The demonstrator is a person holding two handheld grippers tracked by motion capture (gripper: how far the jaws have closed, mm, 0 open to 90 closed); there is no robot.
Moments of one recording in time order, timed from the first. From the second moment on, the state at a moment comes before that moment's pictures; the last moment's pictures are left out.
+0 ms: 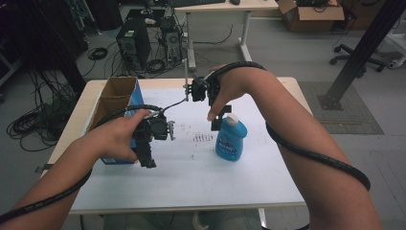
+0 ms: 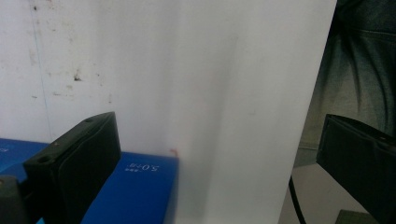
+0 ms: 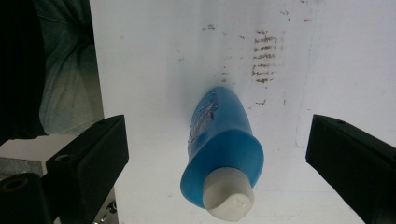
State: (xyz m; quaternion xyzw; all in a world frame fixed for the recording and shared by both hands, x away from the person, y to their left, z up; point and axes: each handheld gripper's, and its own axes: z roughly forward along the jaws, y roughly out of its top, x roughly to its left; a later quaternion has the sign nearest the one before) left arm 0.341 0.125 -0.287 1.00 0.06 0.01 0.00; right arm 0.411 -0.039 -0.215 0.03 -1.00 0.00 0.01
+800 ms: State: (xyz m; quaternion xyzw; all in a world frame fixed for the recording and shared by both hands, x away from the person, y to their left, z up) left arm 0.339 0.117 -0.282 1.00 0.06 0.01 -0.01; right arm 0.399 -0.074 -0.196 0.01 -1.00 -0.03 0.00
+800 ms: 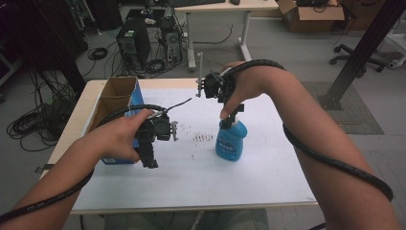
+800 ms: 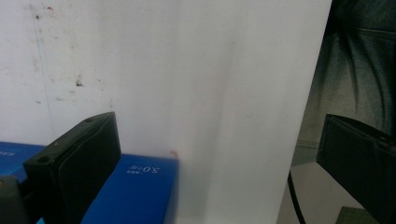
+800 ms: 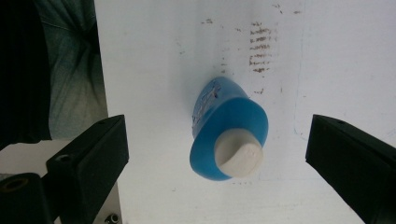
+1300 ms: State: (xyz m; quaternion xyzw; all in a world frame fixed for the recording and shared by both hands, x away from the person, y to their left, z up) left arm 0.338 0.113 -0.279 1.00 0.05 0.02 0.00; right arm 0.382 -0.116 -0.195 0.00 -1.00 -0.07 -0.02
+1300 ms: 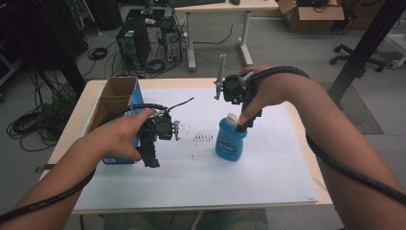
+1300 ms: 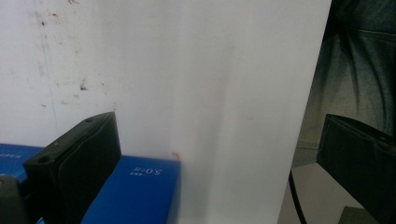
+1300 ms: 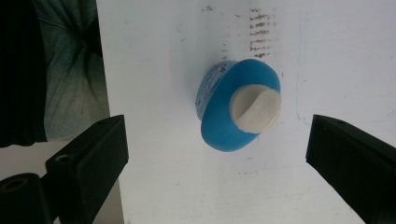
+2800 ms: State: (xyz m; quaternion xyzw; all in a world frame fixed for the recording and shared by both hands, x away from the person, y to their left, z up) left arm 0.338 0.116 -0.277 1.00 0.05 0.02 -0.01; right arm 0.377 -0.245 -0.315 -0.12 -0.94 -0.32 -0.03
